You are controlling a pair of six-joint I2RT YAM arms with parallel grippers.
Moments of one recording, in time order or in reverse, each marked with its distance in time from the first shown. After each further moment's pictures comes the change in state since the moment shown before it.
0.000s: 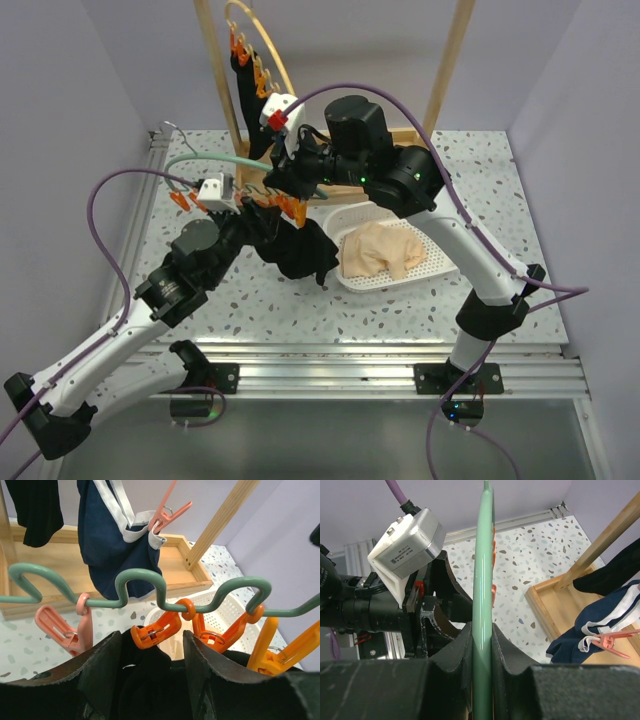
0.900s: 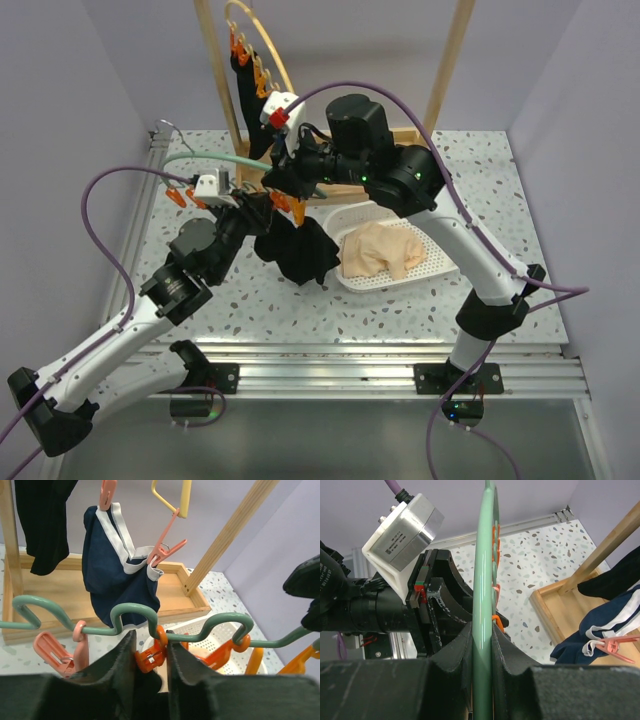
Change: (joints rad) left arm 0.000 0.027 -0.006 0.154 -0.061 0.039; right arm 0.000 0.000 0.004 0.008 -0.024 0.014
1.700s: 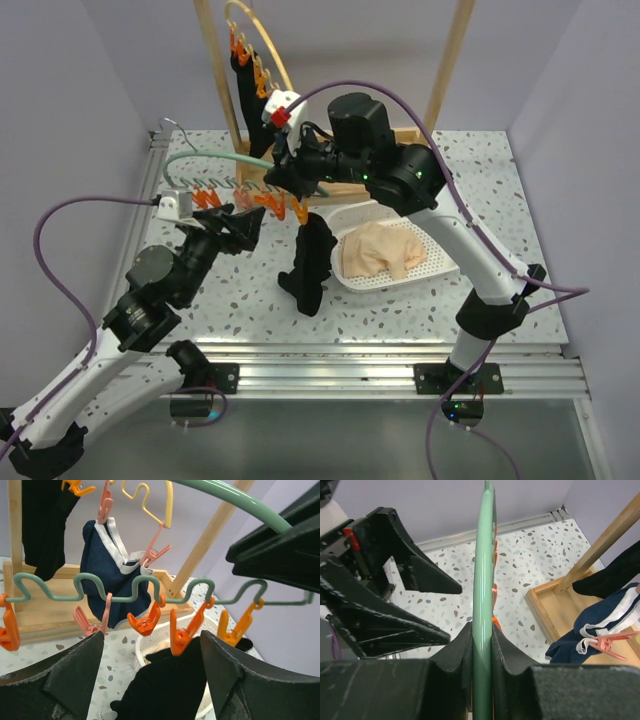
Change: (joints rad) left arm 0.000 -0.224 -0.029 -0.117 0.051 0.004; right arm -0.011 0.000 0.000 -0.001 0.002 -0.013
